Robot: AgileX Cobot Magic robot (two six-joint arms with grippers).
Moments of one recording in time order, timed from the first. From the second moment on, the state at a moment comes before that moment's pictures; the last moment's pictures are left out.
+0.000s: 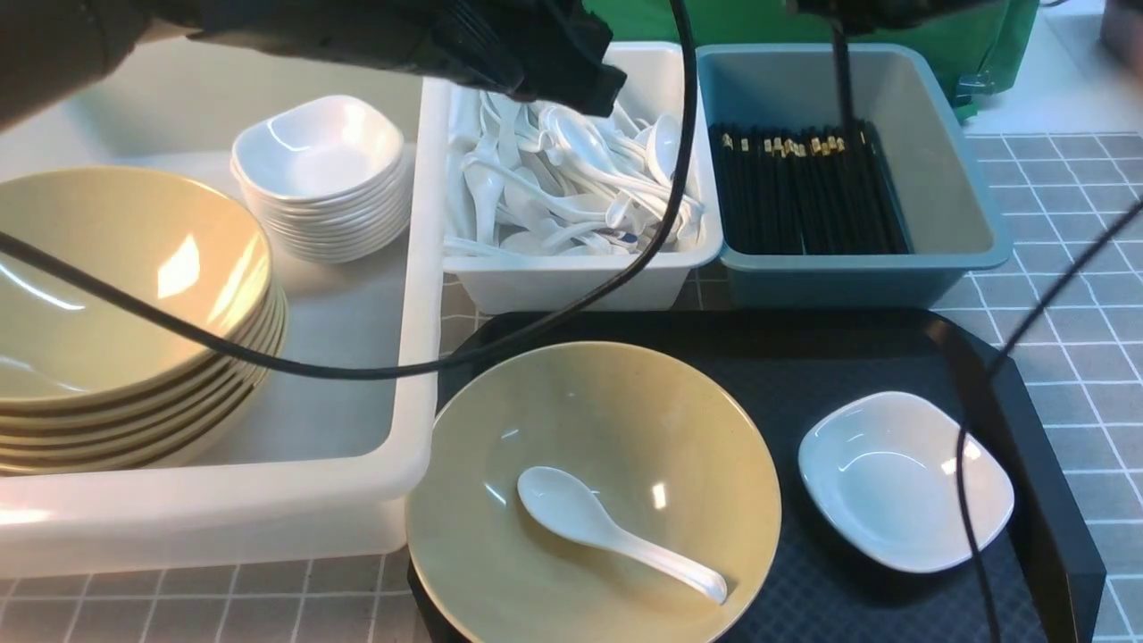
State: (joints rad) right arm 0.21 2.01 -1.82 -0.02 0.40 0.10; left arm -0.49 1.52 -1.43 -0.39 0.51 0.55
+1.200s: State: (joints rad) right arm 0.48 1.85 -1.91 -0.01 1.24 -0.22; left arm -0.49 0.85 -0.87 -0.16 0.72 0.24
